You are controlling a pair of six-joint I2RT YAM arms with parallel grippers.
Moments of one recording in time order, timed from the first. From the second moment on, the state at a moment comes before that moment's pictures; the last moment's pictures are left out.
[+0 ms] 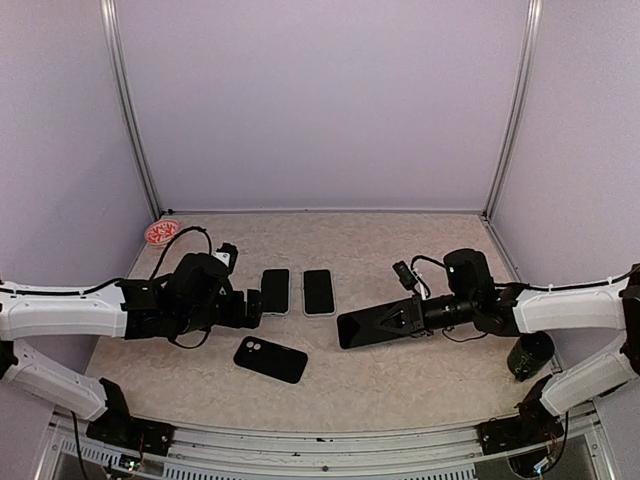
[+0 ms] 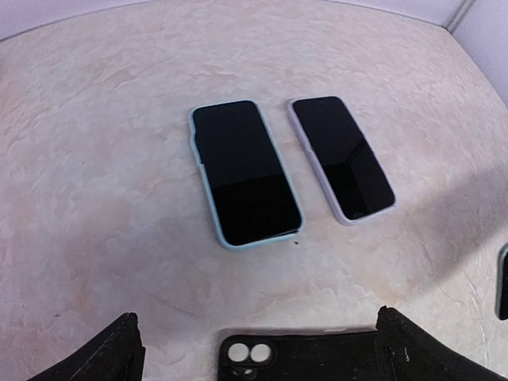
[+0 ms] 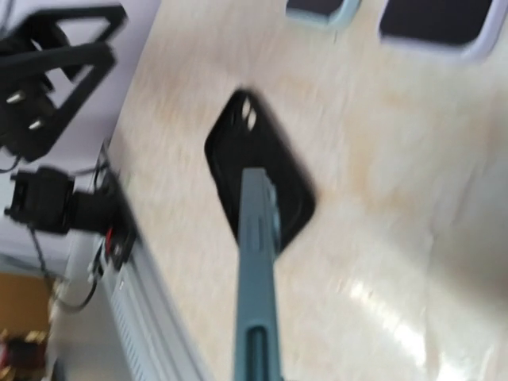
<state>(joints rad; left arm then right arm) -0.94 1.25 0.72 -0.19 -0.42 -0.53 0.67 1.33 0.57 0.21 -0.69 0.68</state>
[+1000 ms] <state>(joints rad) -0.78 1.36 0.53 -0.08 -0.11 -0.87 0.67 1.15 0.55 0.09 -0.45 0.80</state>
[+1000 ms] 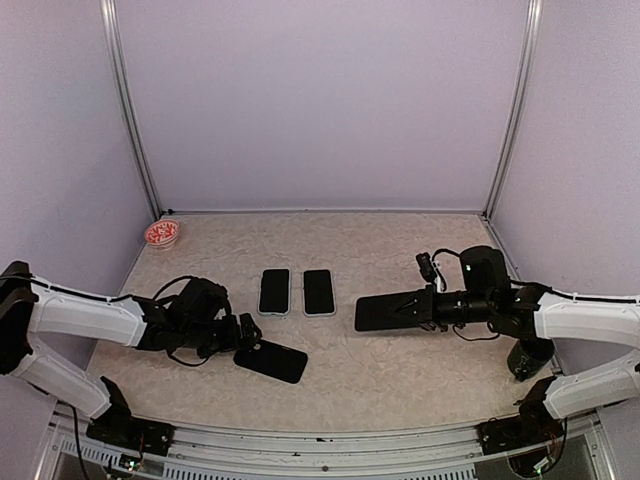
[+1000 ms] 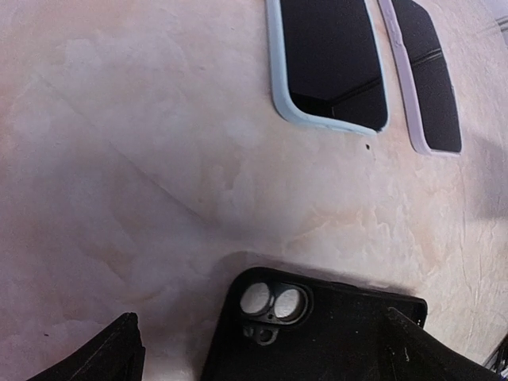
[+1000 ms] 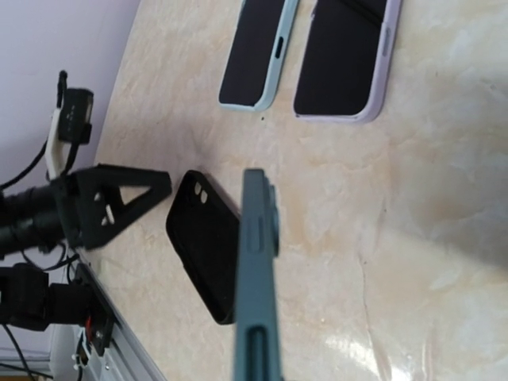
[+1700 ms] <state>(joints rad) -1.02 1.53 0.64 0.04 -0.08 -0.96 0.74 1.24 0.54 0.15 -0.41 0.87</state>
